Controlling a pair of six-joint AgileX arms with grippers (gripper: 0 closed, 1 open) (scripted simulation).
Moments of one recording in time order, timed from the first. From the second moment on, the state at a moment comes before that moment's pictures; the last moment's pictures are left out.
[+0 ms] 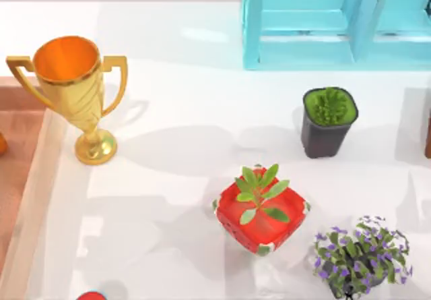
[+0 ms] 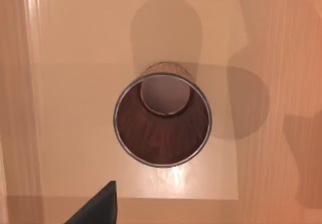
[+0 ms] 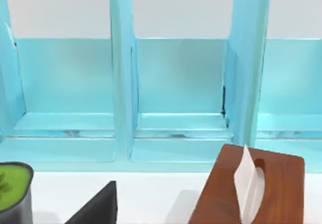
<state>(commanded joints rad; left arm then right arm) 0.22 1.46 1.21 -1.17 0.00 0.24 0.00 0.00 0.00 0.00 0.00 0.00</state>
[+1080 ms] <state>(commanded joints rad) 0.25 1.68 1.10 -0.98 0.00 0.27 0.00 0.00 0.00 0.00 0.00 0.00</state>
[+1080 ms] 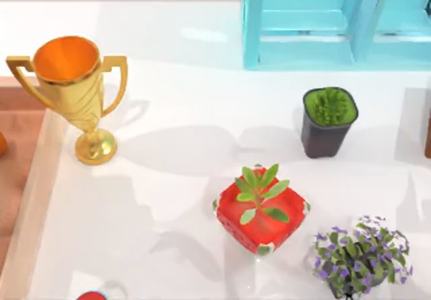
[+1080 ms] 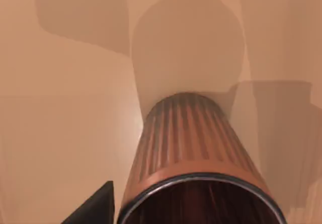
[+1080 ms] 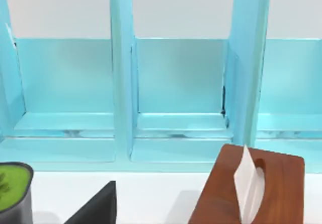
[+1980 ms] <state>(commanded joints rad) 0.25 1.70 1.03 -0.91 0.00 0.27 0.00 0.00 0.00 0.00 0.00 0.00</state>
